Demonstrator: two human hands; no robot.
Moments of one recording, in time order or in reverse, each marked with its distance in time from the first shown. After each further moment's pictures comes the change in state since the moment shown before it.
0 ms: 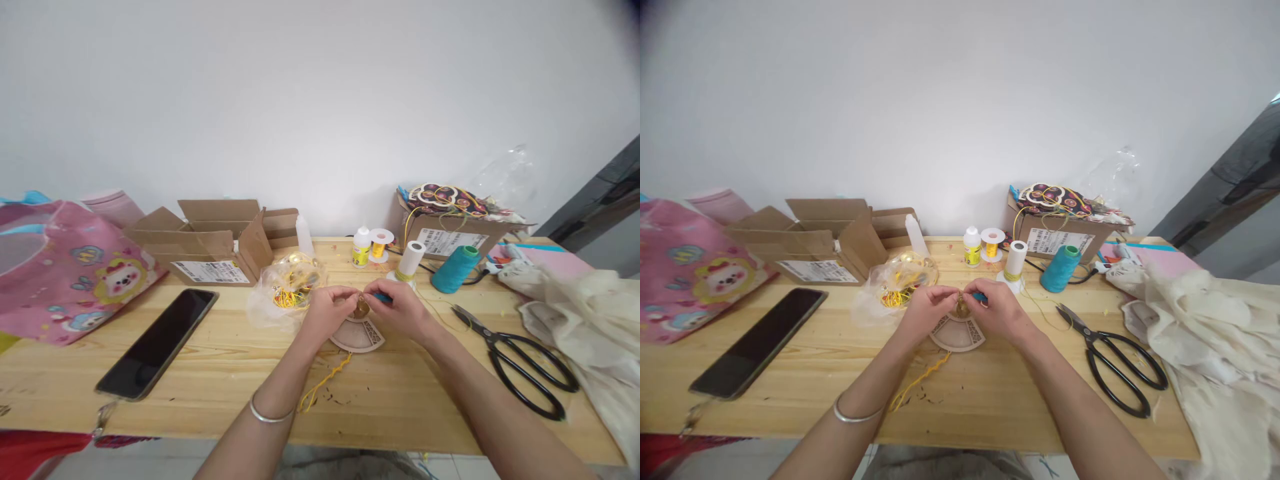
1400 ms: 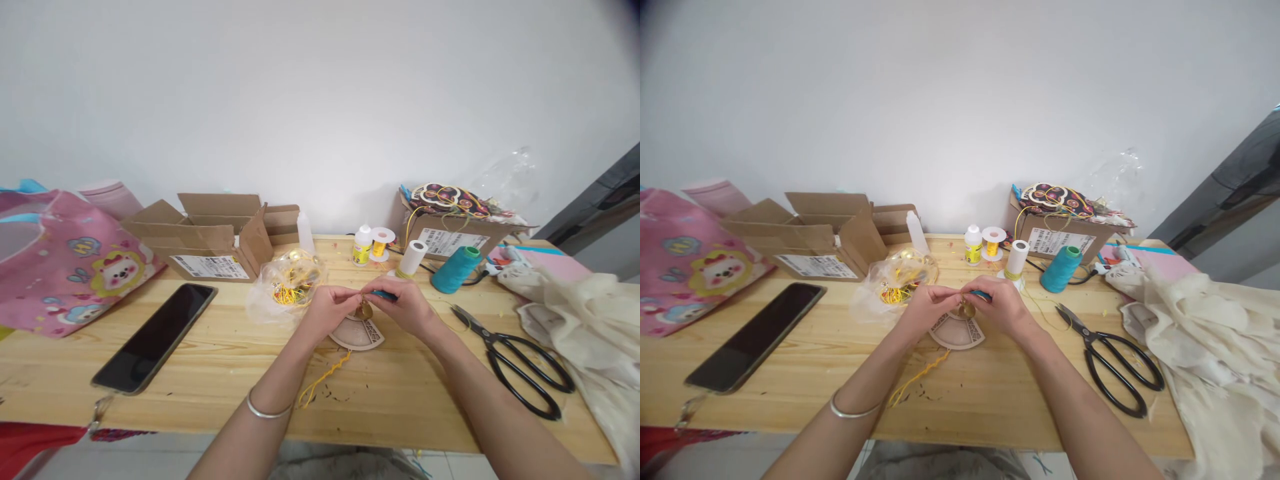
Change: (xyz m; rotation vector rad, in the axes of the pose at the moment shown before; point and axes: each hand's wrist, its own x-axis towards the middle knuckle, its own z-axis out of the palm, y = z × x) left_hand -0.001 -0.005 -0.002 -0.175 -0.180 -0.032; right_hand 0.001 0.013 -0.004 0.013 0.000 -0.180
